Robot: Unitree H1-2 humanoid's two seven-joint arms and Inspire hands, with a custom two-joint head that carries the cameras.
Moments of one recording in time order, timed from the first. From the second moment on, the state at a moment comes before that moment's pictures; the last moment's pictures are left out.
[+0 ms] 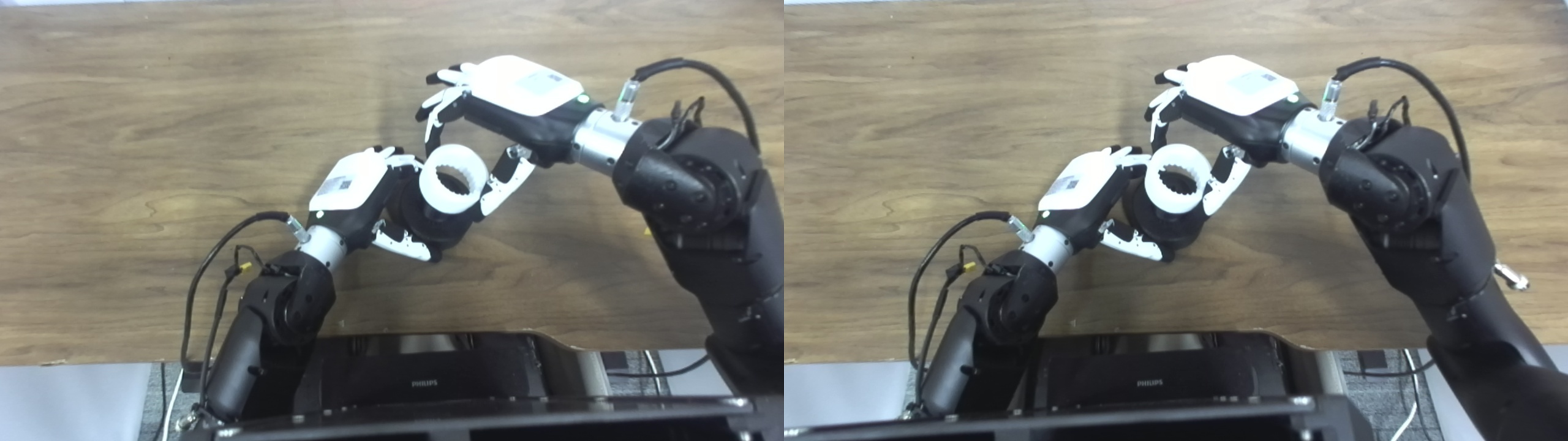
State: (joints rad) left arm 0.04 0.11 -0.47 -0.41 0.94 0.30 -0.45; right arm -0.32 -0.41 0.36 -0.68 -0.76 0.30 0.91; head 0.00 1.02
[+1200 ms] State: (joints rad) left arm 0.09 0.11 -0.47 -0.42 0.91 0.23 -0.40; right arm -0.20 -0.37 0.40 -0.64 -0.87 0.22 0.90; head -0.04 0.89
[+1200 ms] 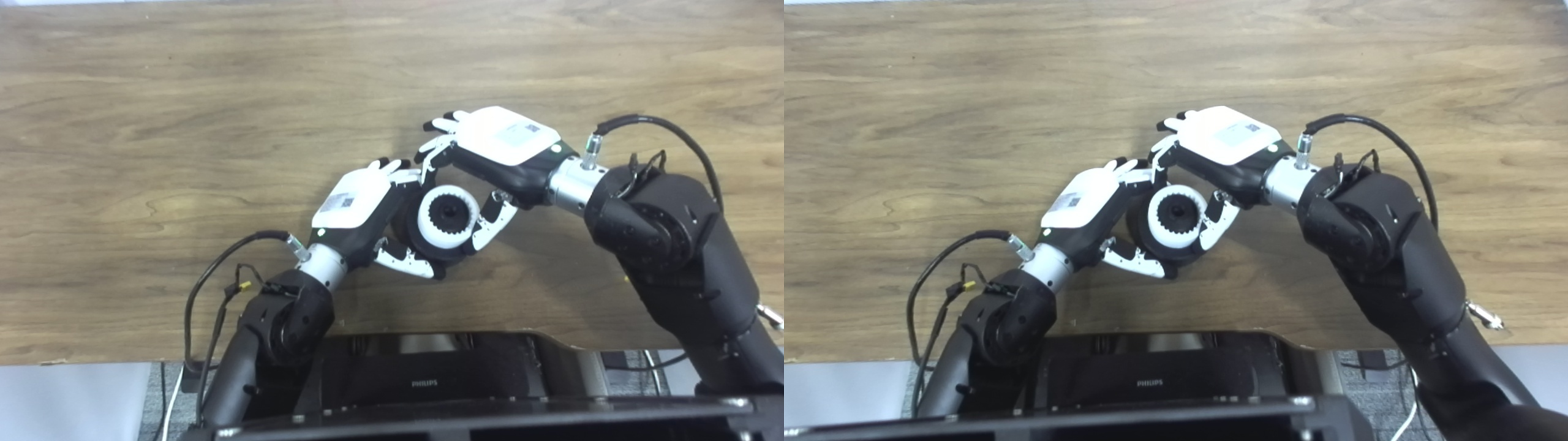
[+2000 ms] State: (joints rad) left arm 0.08 0.12 -0.49 -0.42 1.02 0.24 -0.46; right arm -0.20 -0.36 0.37 -0.62 -0.89 0.20 0.90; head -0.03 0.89
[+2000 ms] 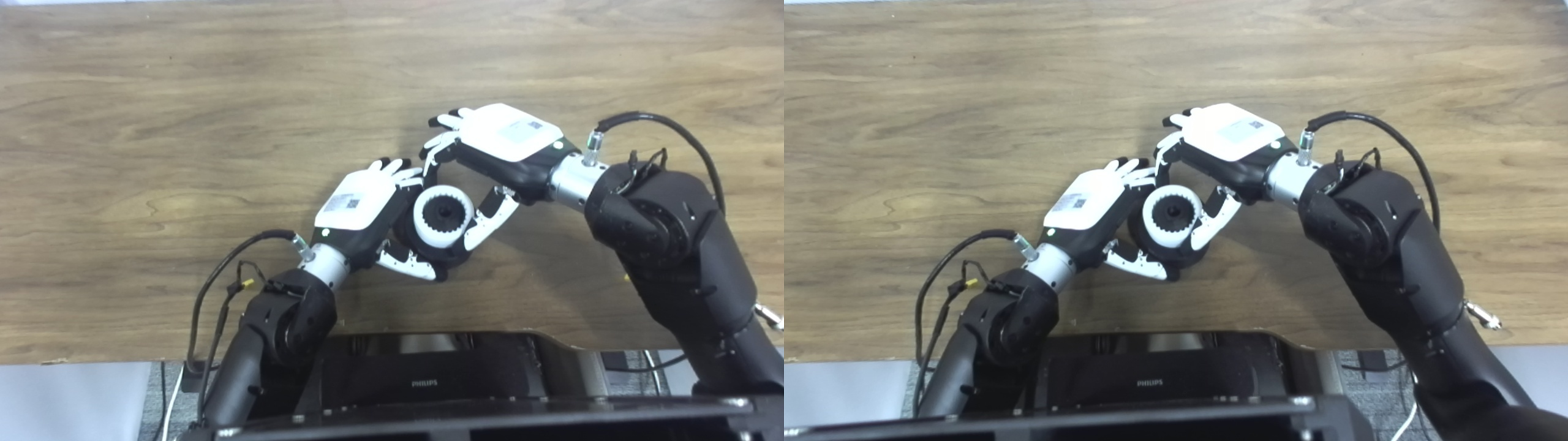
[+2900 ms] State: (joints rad) left arm 0.02 0.07 -0.42 -0.49 1.13 0.31 -0.74; right arm -0.21 -0.36 0.28 -0.61 -0.83 0.23 0.89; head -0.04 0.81
